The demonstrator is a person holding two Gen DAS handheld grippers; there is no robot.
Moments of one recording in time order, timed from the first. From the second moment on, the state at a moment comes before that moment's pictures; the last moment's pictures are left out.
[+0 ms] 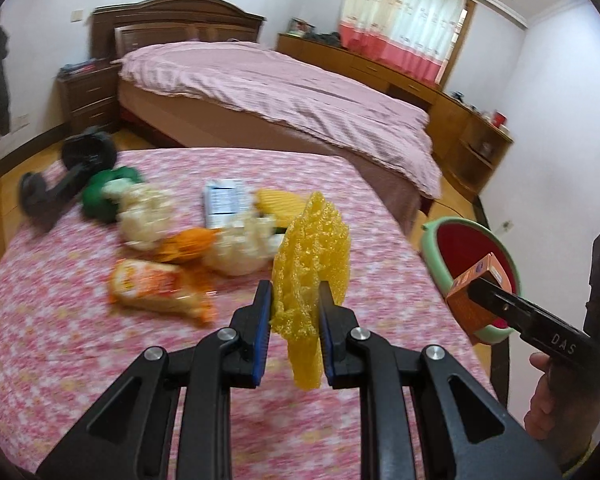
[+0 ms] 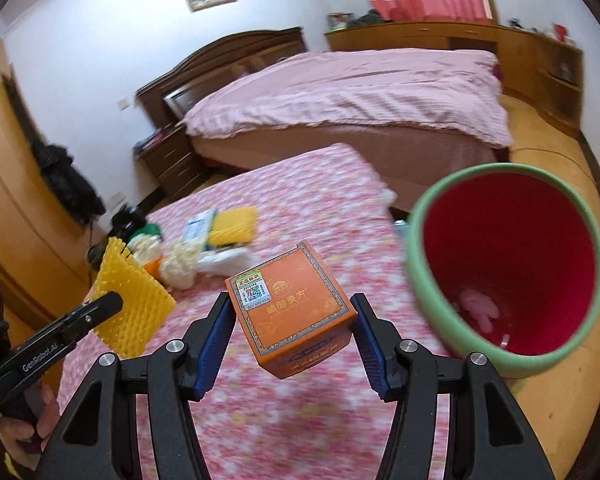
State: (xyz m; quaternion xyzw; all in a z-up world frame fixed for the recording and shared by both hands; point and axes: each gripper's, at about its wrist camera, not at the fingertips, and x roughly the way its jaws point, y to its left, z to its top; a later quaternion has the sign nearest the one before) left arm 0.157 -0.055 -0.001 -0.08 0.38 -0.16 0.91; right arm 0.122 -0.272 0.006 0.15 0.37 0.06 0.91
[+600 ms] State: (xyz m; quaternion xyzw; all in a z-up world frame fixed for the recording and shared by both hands) left arm 0.190 -0.205 0.000 -0.01 0.39 -0.28 0.88; right arm 0.105 -0.395 -0.001 0.20 0.35 -0.07 0.91
